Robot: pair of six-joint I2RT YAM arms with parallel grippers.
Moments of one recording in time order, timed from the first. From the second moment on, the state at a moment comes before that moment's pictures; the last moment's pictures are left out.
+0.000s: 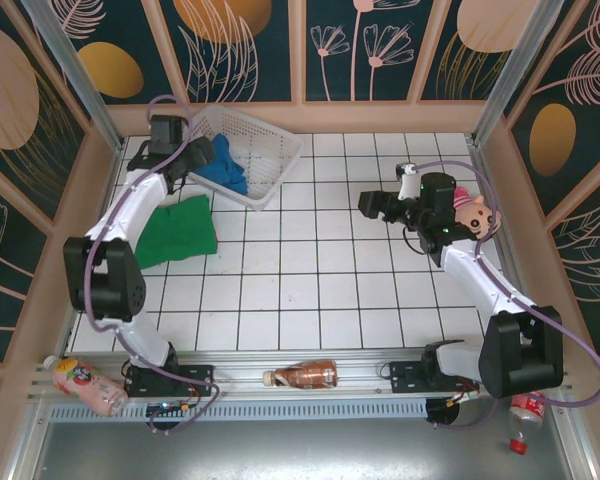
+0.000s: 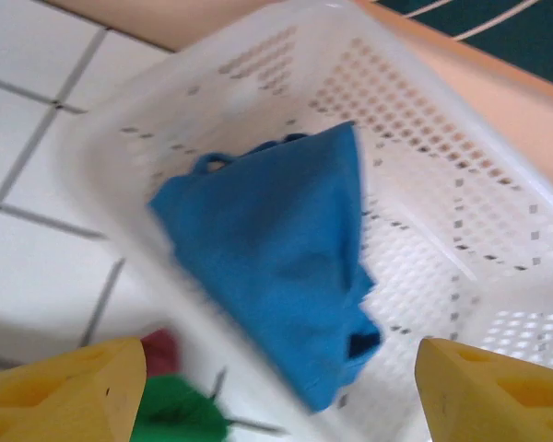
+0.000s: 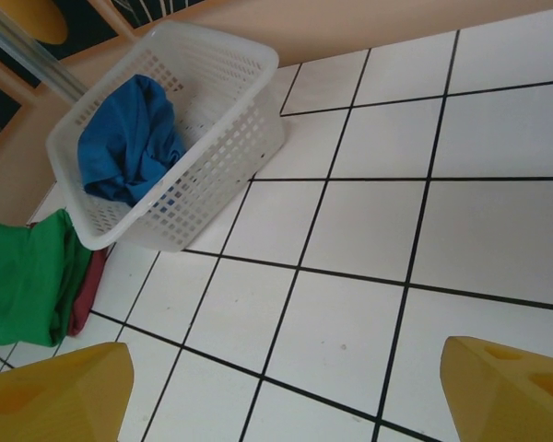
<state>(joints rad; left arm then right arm) -0.10 1.78 1.52 -0.43 -0.04 -0.46 0.19 1.25 0.82 -0.04 -0.45 0.29</state>
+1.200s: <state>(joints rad) -0.22 2.13 2.24 -0.70 0.08 -0.44 0.19 1.31 0.95 -0.12 -0.57 0.30</state>
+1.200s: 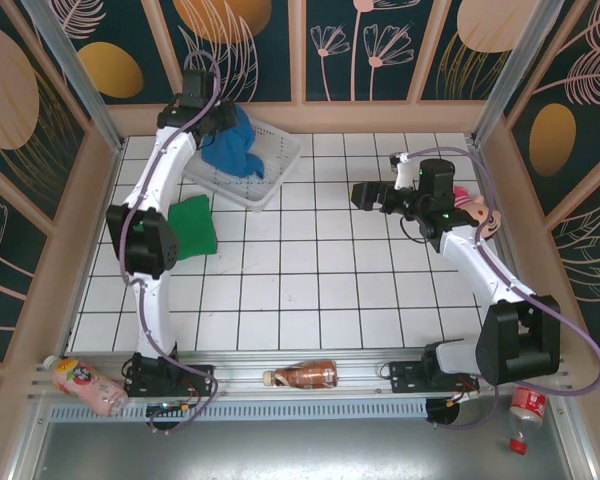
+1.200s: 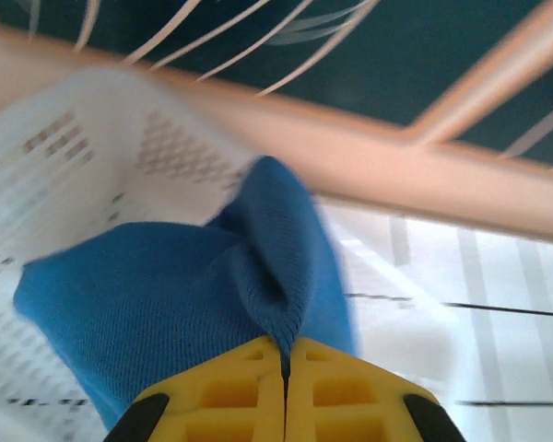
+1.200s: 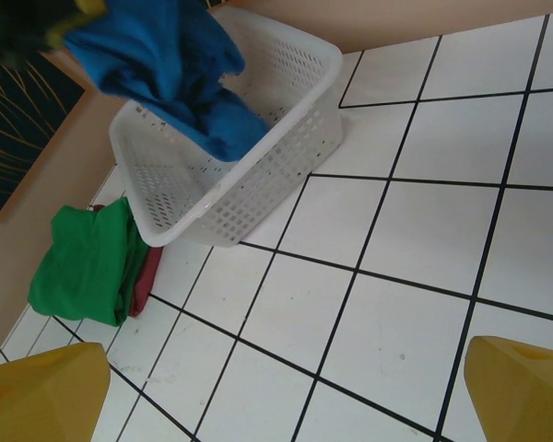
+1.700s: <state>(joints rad) -0.66 1.81 2.33 -0.66 0.17 -0.70 0.19 1.15 0.92 -0.05 -0.58 0.36</state>
